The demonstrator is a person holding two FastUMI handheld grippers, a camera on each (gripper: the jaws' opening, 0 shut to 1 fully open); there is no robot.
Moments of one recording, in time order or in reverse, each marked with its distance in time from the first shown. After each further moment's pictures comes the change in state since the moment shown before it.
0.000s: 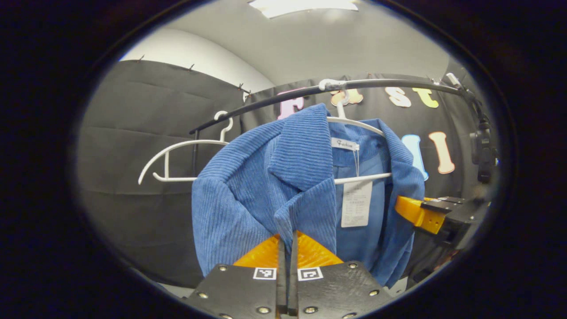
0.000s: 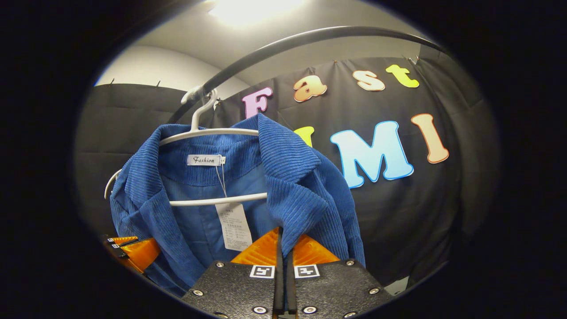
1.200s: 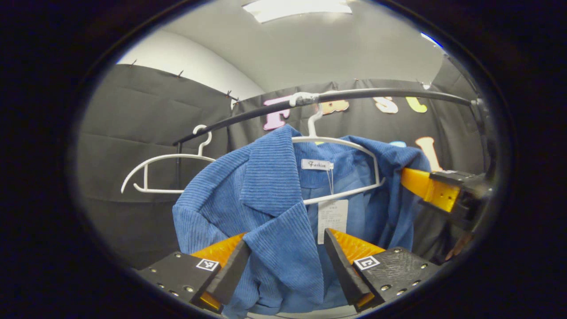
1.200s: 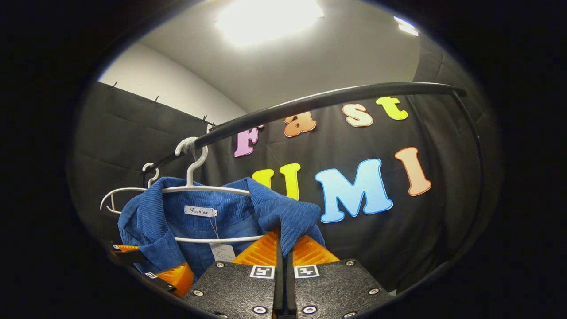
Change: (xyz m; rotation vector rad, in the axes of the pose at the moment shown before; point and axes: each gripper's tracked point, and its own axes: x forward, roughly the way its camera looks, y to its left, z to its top) left arm 0.014 -0.050 0.017 0.039 -0.029 -0.036; right arm -0.025 -0.026 0.078 -0.040 -0.176 -0.077
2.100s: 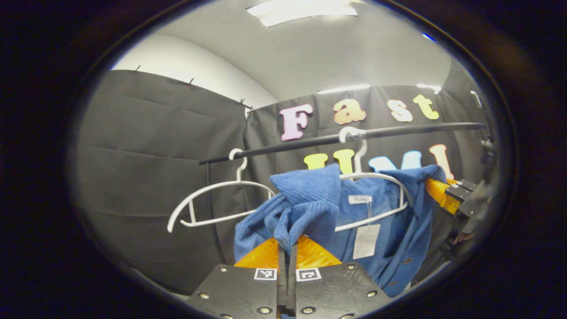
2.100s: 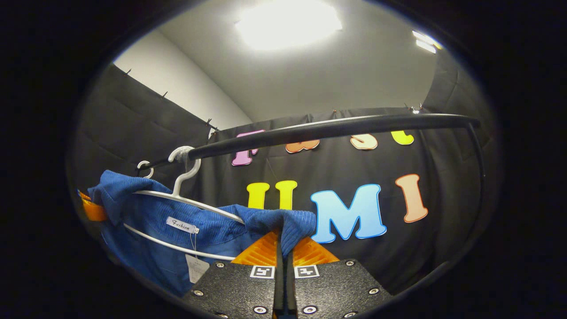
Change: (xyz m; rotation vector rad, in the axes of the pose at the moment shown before) left arm -0.033 0.113 0.095 -0.026 -0.061 0.058; right arm 0.034 -0.020 0.043 -0.144 -0.107 -0.006
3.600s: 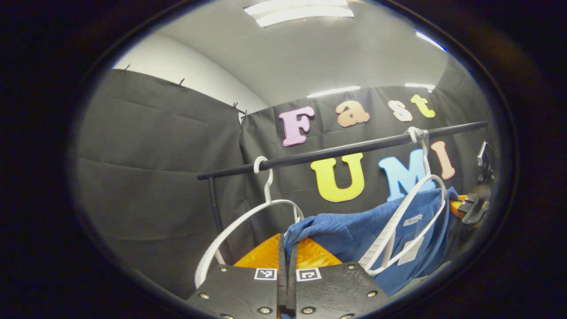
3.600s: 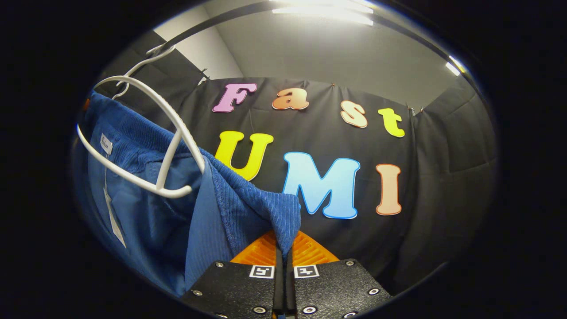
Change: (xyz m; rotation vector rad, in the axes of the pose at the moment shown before) left arm 0.096 0.088 -0.005 0.044 -0.008 -0.117; right arm 0.048 -0.091 -0.150 -0.214 0.250 -0.130
